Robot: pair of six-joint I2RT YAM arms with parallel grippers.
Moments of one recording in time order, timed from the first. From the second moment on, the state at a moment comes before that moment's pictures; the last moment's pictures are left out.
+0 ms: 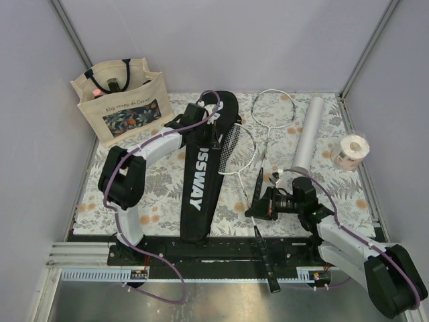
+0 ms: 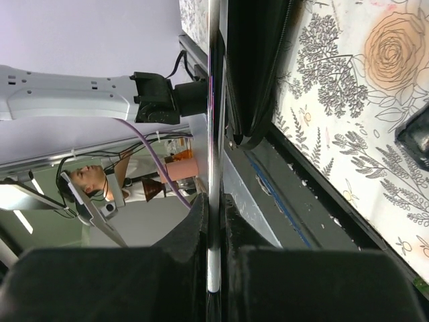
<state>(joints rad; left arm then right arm) -0.49 1.88 1.42 -0.35 0.32 -0.37 0.44 0.85 0.16 0.26 -0.88 1.17</state>
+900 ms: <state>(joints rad) -0.51 1.72 1.12 -0.19 0.34 -0.54 0.49 1.60 0.49 0.69 -0.64 1.14</state>
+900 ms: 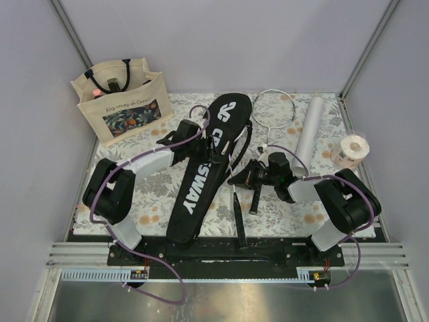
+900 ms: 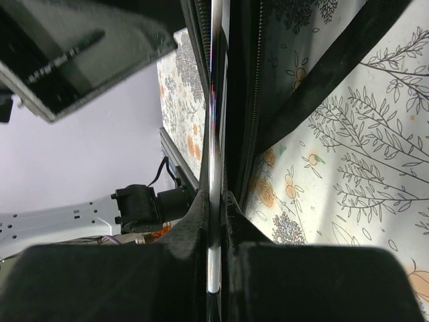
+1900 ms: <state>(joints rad) -0.83 1.57 0.93 -0.33 -0.13 -0.44 0.49 1.60 0.51 0.69 -0.62 1.14</state>
